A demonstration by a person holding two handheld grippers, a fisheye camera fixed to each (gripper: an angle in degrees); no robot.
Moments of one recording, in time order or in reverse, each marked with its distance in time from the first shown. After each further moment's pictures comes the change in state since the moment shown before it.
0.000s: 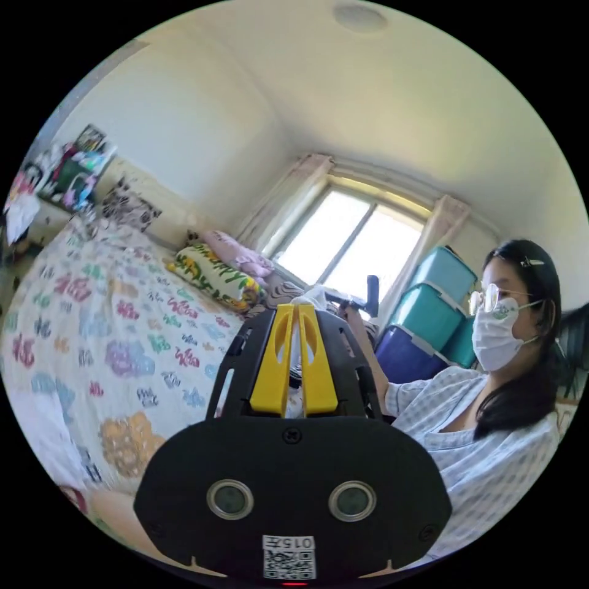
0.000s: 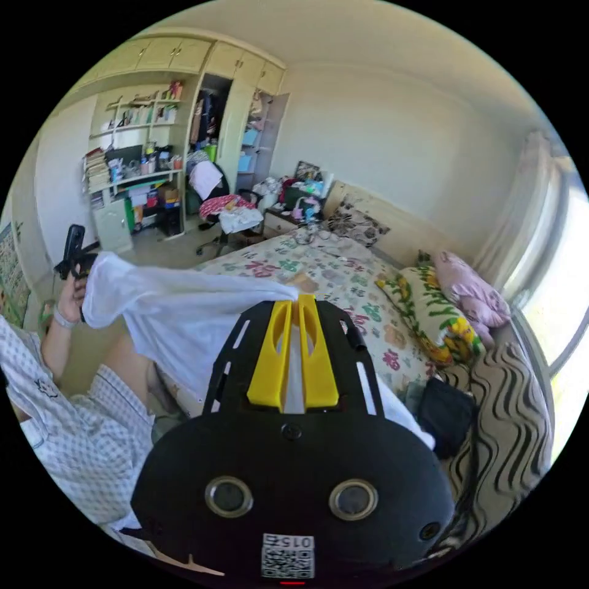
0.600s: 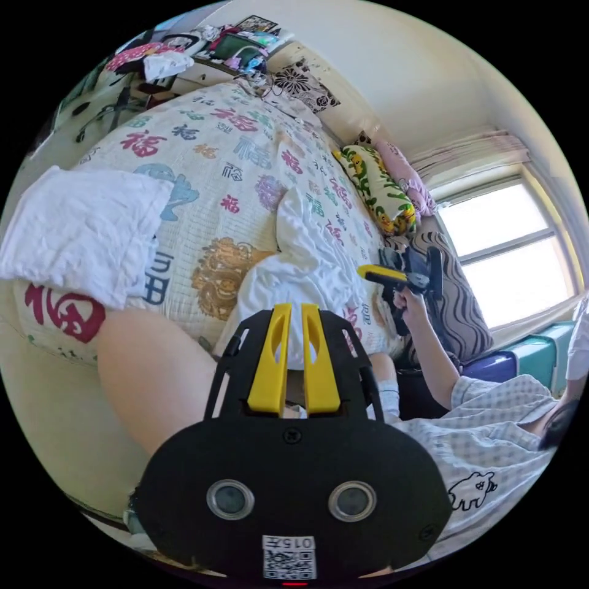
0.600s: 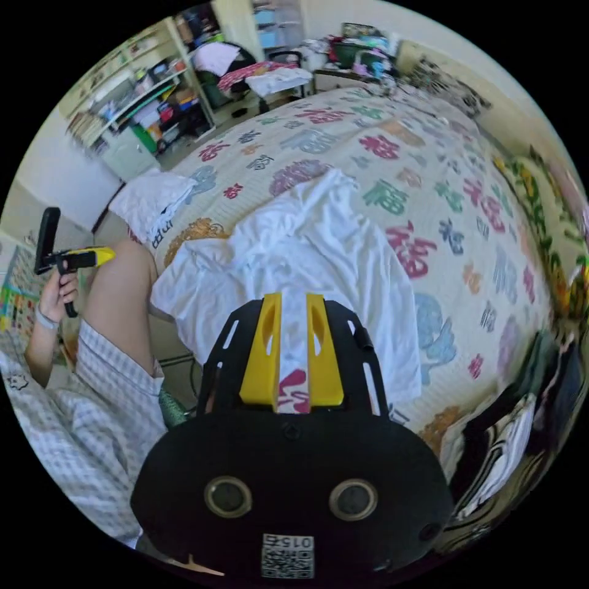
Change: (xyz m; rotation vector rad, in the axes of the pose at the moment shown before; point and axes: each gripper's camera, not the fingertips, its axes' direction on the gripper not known) left arm -0.250 0.195 0.098 -0.415 -0.562 -0.555; right arm -0.041 0.095 0.398 -0.561 -0.375 0.081
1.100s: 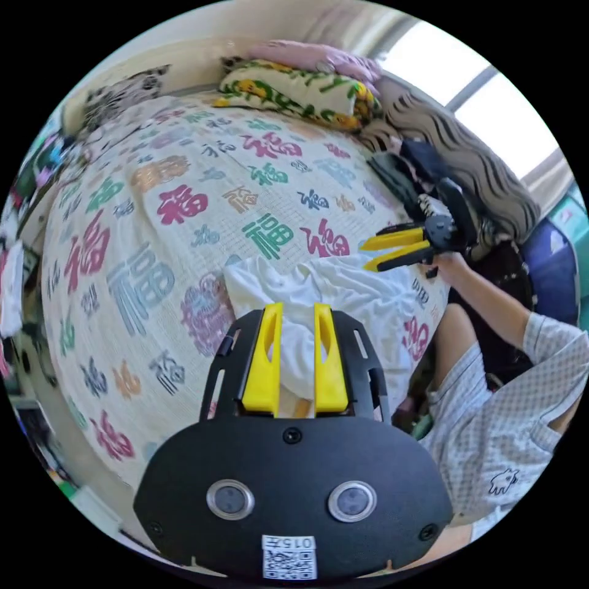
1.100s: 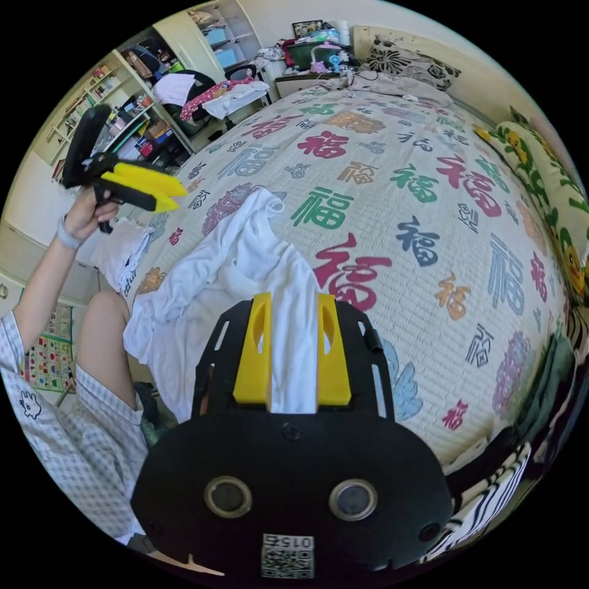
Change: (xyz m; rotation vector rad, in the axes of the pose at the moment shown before) left arm 0.164 -0.254 0.288 -0.395 -0.225 0.713; right arm 0.145 -0.089 0.033 0.039 -0.058 0.087
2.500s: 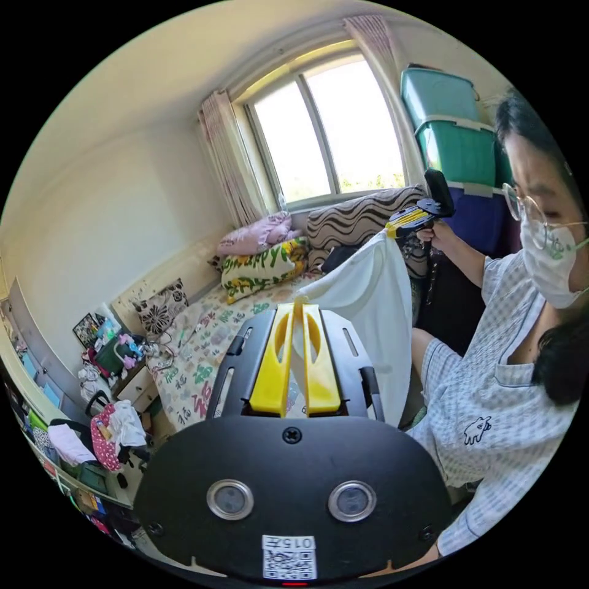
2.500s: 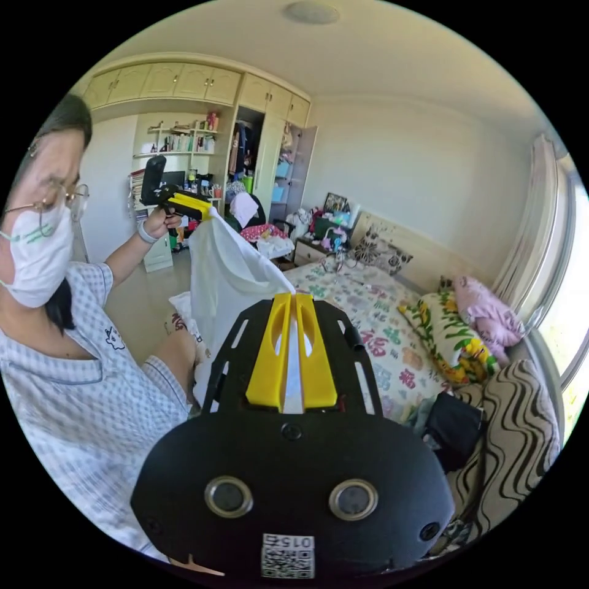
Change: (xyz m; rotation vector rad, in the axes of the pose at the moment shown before) left arm 0.426 0.167 -0.498 0.640 -0.343 0.503; right arm -0.350 0.262 -0.610 0.684 0.272 -0.301
